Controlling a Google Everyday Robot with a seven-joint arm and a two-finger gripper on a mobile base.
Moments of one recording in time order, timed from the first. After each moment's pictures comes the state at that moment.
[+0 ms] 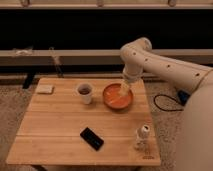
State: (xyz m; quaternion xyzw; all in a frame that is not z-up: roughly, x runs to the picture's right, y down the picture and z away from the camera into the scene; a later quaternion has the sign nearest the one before) arm 0.130 -0.025 0.796 -0.26 0.13 0.35 0.89
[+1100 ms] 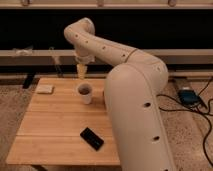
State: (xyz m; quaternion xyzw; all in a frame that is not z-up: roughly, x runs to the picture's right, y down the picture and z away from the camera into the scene) arm -0.134 -0.108 0.811 -0.25 0.03 0.18 0.95
